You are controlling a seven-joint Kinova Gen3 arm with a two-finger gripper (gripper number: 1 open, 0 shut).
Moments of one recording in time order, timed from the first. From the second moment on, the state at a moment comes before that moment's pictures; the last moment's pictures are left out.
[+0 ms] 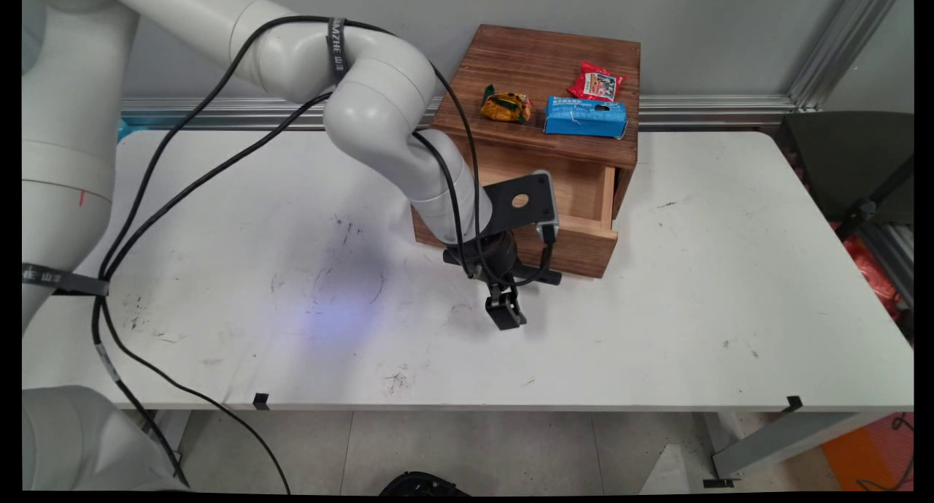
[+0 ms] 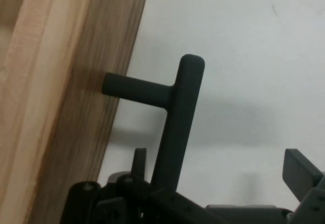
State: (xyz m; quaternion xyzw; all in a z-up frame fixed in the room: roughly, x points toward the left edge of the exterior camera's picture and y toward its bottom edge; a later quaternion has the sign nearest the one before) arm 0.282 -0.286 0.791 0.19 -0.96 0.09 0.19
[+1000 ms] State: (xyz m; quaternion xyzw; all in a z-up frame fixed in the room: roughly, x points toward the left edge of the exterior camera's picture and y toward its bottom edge) arm 0.272 -0.244 0.797 0.21 -0.96 0.08 0.19
